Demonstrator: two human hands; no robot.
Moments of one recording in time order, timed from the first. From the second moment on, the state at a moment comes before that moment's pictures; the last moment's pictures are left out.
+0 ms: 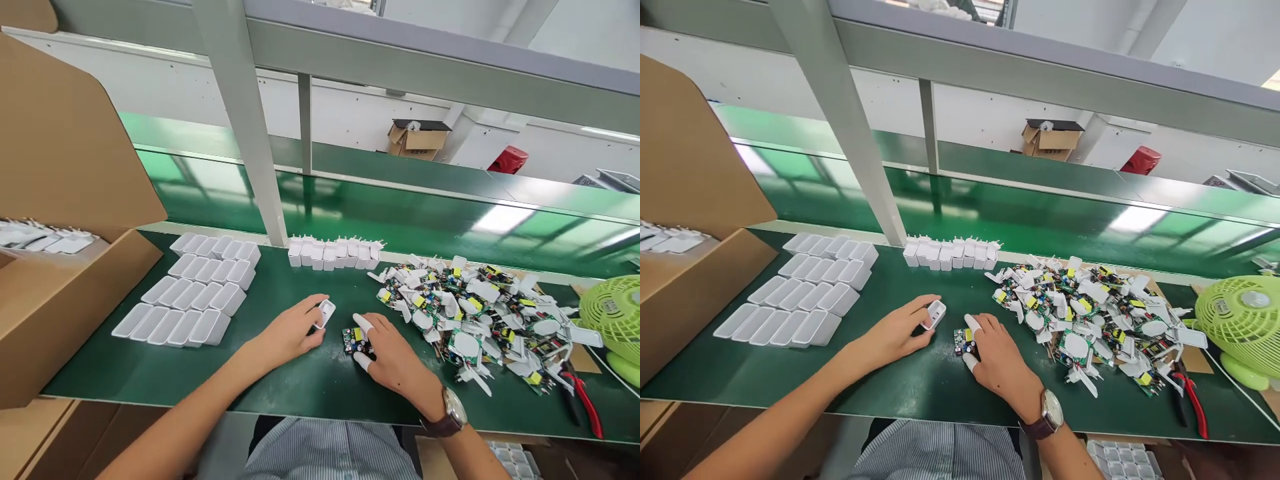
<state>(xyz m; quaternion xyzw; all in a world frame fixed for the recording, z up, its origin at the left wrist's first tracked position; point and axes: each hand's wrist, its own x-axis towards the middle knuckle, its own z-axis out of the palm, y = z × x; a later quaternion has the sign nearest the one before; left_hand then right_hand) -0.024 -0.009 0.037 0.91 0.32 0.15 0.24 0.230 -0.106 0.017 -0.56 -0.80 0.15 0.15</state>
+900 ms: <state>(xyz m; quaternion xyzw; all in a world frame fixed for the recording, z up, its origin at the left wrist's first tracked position) 0.002 0.003 -0.008 0.87 0.28 0.29 0.30 0.220 -0.093 0.042 -0.54 -0.80 0.02 0.25</state>
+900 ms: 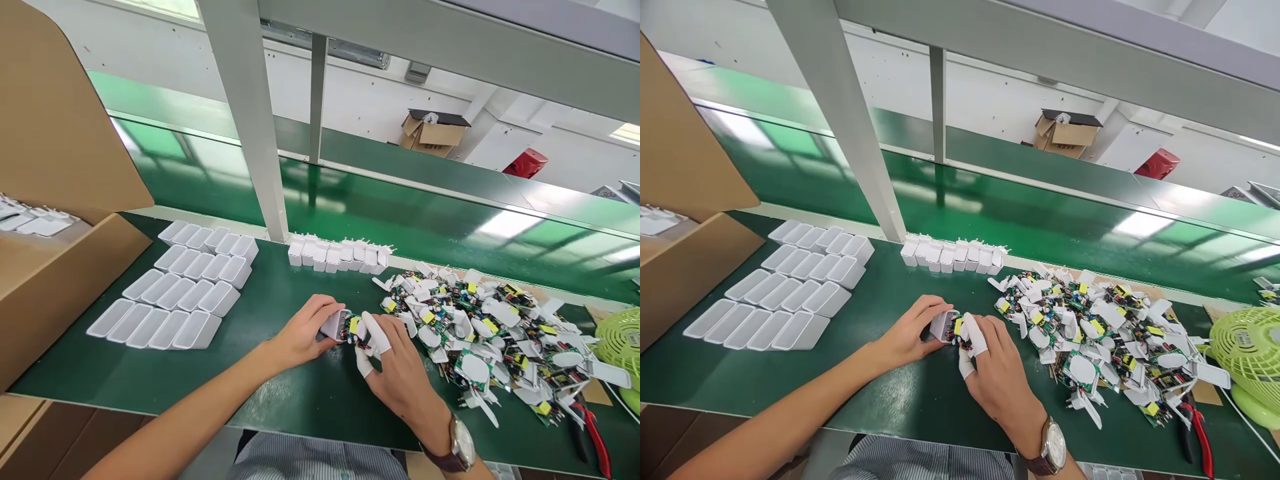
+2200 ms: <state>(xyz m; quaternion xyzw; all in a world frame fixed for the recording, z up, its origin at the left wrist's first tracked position) 0.007 0.005 -0.008 0.87 0.26 0.31 0.28 0.207 -0.081 0.066 -0.54 -0.82 0.01 0.19</state>
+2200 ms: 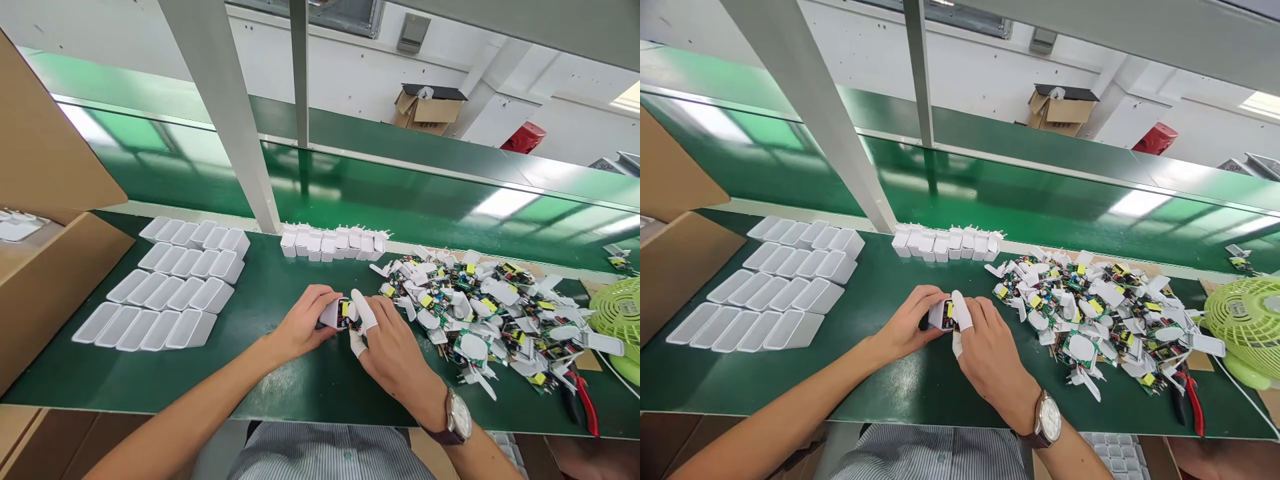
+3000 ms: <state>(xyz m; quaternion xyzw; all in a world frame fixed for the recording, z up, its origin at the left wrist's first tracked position) 0.003 0.008 -0.001 0.75 0.31 0.28 0.51 0.234 -0.073 0.013 -0.50 -0.80 0.16 0.30</state>
